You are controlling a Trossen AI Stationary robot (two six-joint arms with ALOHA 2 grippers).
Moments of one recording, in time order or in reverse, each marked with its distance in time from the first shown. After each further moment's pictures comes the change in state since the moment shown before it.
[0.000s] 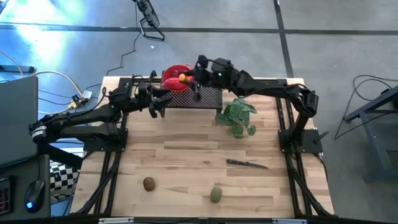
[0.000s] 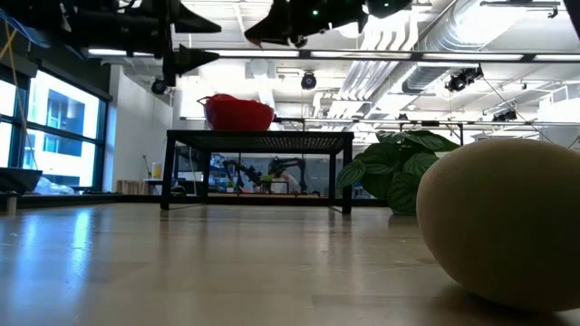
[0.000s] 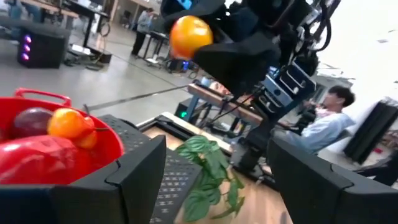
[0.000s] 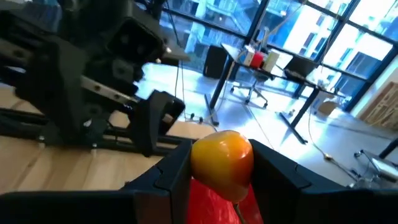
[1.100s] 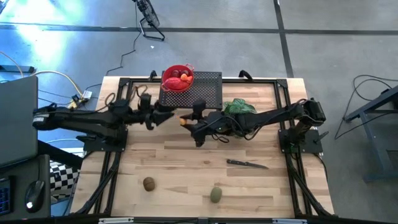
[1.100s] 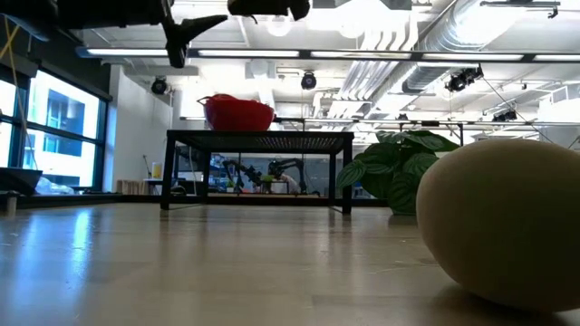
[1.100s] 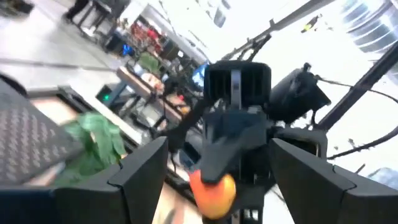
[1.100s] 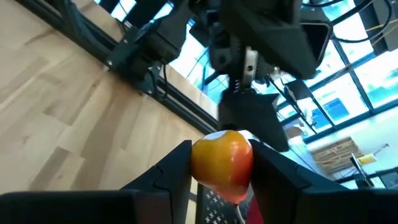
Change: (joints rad) left arm -0.333 0.045 0.000 0.165 -0.132 -0.326; right arm 0.457 -0.061 -0.146 -0.069 0.500 -0.377
